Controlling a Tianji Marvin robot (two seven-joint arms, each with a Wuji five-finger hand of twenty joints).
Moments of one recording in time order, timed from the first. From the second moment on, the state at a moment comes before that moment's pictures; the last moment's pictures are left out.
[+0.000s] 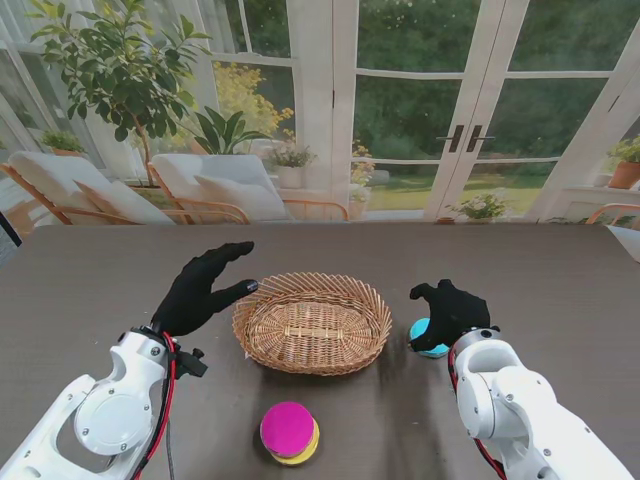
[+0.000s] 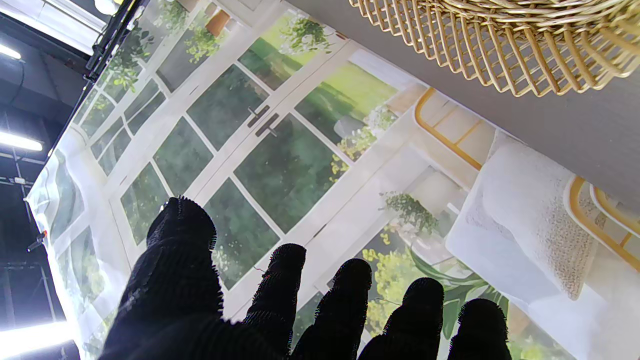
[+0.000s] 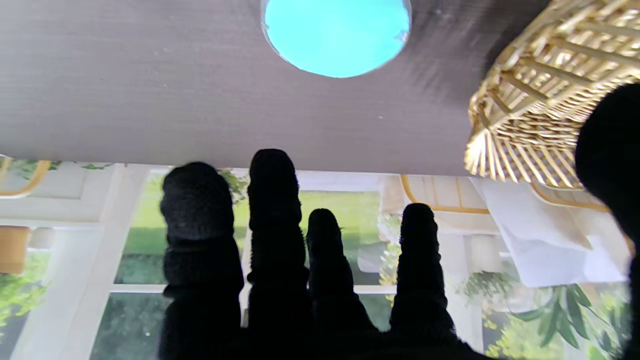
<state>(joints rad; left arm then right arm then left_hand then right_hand) 1.73 -1.13 -1.38 -1.83 0.44 -0.20 0.11 -1.58 -1.05 1.19 -1.75 -1.12 0.37 0.16 0.85 -0.13 0.00 -0.04 0.46 0.15 0.09 0.33 0.46 0.29 0.04 0.22 0.24 0.38 0.04 0.26 0.01 0.39 0.13 0.47 0.15 -0.99 1.09 -0.19 0.31 -0.23 0.54 0.42 0.37 0.14 0.57 0.37 0.72 0.15 0.97 0.65 0.74 0.26 1.31 0.80</state>
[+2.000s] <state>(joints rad) 1.78 -1.13 -1.43 -1.87 0.45 -0.20 0.11 -1.26 -1.09 0.80 -1.31 -0.88 0.71 0.02 0.85 -0.13 0.00 -0.04 0.46 0.16 0.09 0.33 0.46 0.30 0.04 0.23 0.24 0.38 0.04 0.26 0.00 0.39 0.13 0.48 0.26 -1.02 1.23 -0.19 0.19 -0.26 0.74 0.55 0.59 0.24 0.74 0.37 1.08 0.04 1.13 0.66 0.75 0.24 1.46 0.75</state>
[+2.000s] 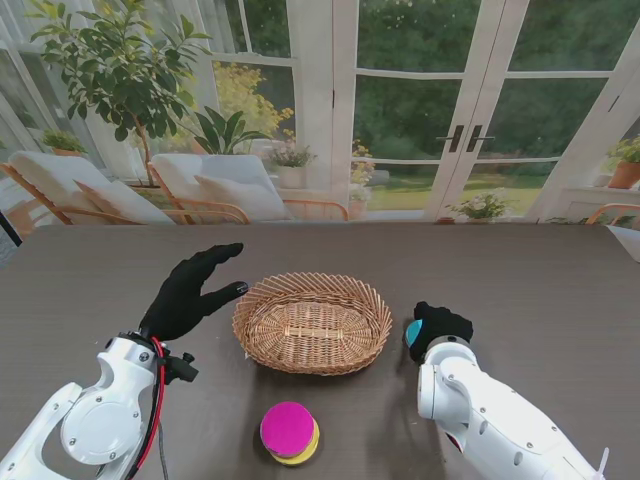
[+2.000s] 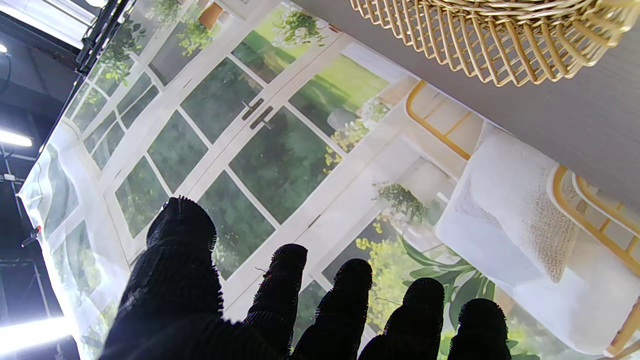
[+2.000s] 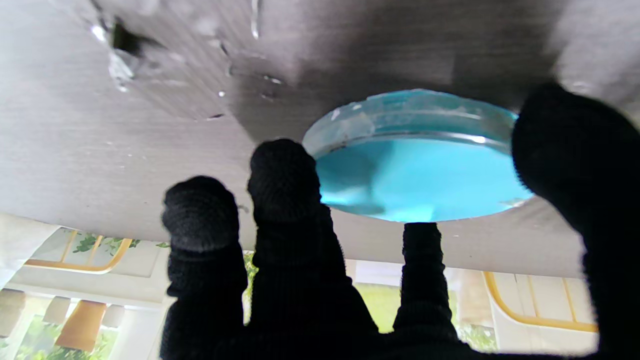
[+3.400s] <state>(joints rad) 1.78 -1.13 -1.43 -1.87 0.45 -0.17 0.10 -1.67 -1.04 1.05 -2.06 -1.04 0.16 0.29 0.85 -0.13 0.00 -0.04 0.46 0.16 0.09 0.33 0.46 0.30 0.04 0.23 0.24 0.38 0.04 0.26 0.00 0.39 0.13 0.48 0.30 -1.02 1.23 -0.19 0.25 -0.25 0.76 0.46 0.61 0.28 0.70 0.38 1.10 0.04 1.13 0.66 0.76 0.24 1.47 0.72</state>
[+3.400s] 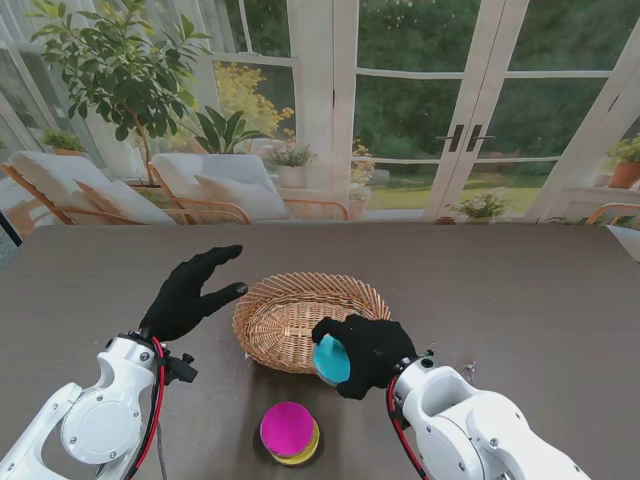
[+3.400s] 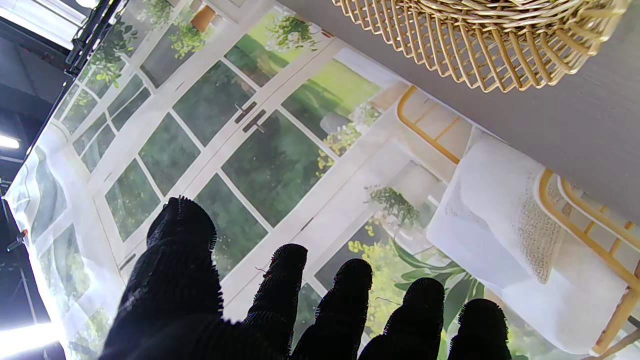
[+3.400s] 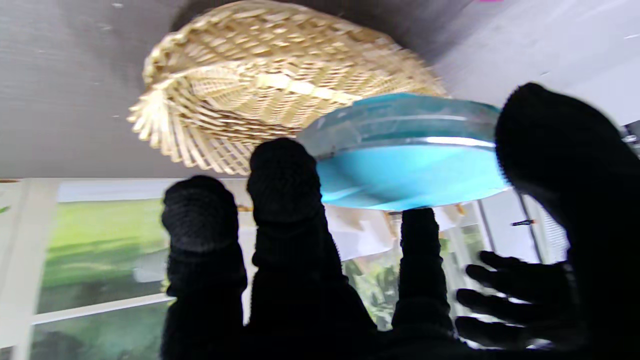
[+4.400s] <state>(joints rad) 1.80 -1.13 -1.44 -1.88 0.45 -0.16 0.11 -1.57 -1.03 0.75 -1.89 -1.13 0.10 0.11 0.85 -0.13 0.00 -0.04 0.46 0.16 0.09 0.33 0.46 0.30 0.04 0.23 0.24 0.38 0.04 0.26 0.00 0.39 0.13 0.48 0.30 -1.02 1.23 -0.19 0.27 -0.25 0.75 0.46 0.61 0.28 0.70 0.38 1.10 0.04 1.13 0.66 0.76 0.24 1.47 0.72</state>
